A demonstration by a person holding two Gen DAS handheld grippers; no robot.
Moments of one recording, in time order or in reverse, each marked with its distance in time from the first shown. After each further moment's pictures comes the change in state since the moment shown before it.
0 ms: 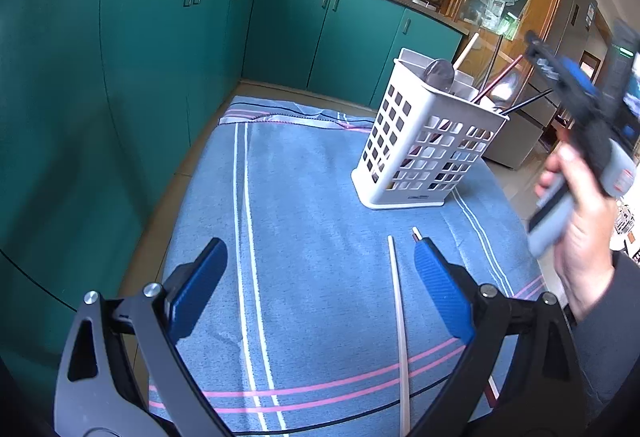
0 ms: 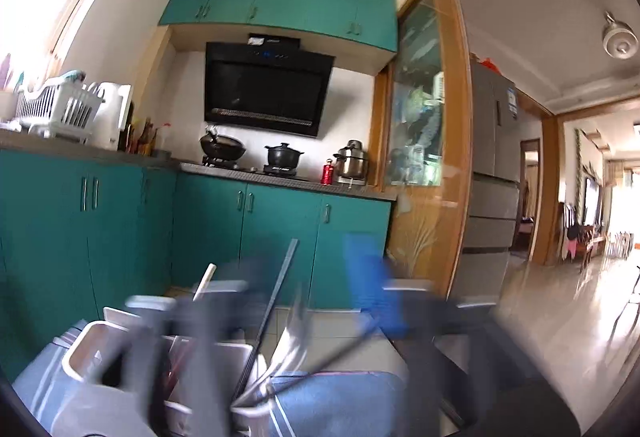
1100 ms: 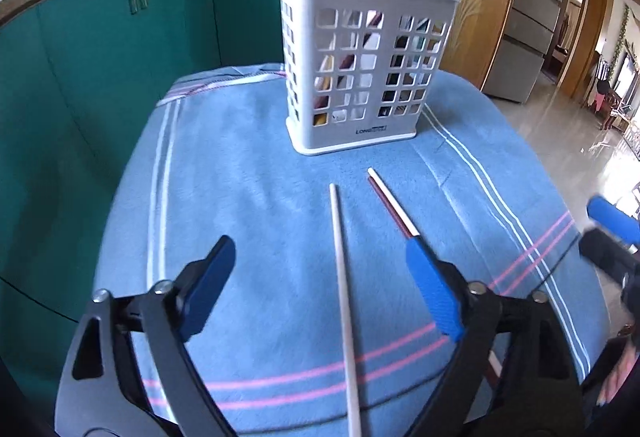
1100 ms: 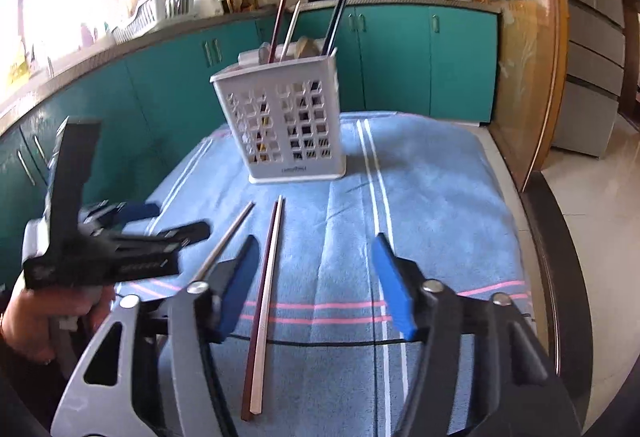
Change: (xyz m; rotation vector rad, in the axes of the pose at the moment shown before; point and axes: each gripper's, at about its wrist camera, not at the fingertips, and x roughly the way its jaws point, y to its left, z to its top) left arm 0.062 -0.087 -0.038 0.207 0.120 0.074; right arm -0.117 -0.071 -0.090 0.092 0.704 0.545
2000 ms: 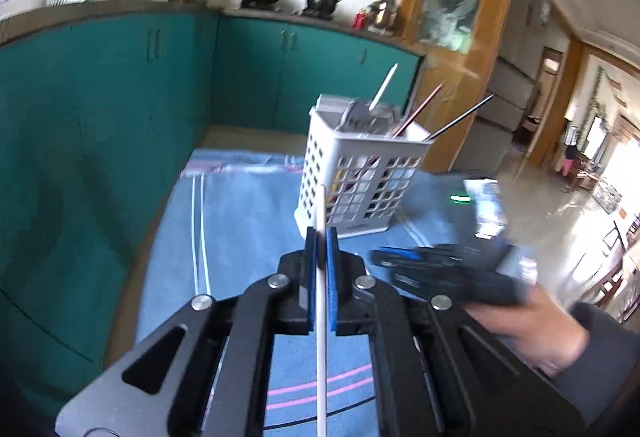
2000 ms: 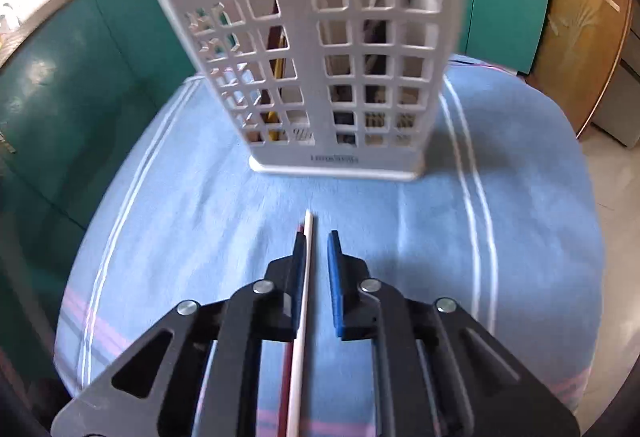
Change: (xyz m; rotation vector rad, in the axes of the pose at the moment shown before) left arm -0.118 0.062 0.009 -0.083 -0.288 -0.142; right arm 0.163 0.032 0.060 -0.036 0.331 0.035
